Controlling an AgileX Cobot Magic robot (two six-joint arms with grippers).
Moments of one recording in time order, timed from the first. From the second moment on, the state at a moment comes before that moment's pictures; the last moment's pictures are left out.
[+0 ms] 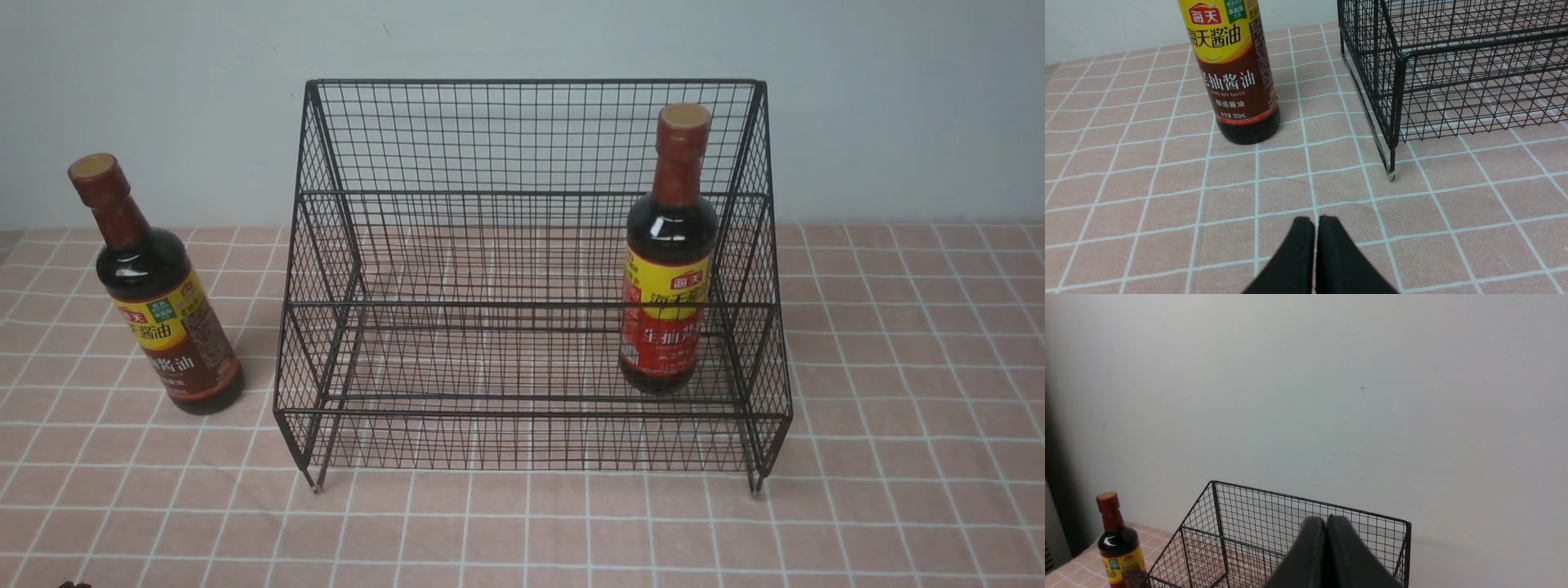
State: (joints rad) right arm 0.32 0.44 -0.90 0.29 0.57 -0.17; left arm -0.08 -0.01 0.03 -0.07 0.37 0.15
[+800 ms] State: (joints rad) right arm -0.09 0.00 0.01 0.28 0.30 -0.36; left arm -0.08 -0.01 0.03 -0.07 0.37 0.15
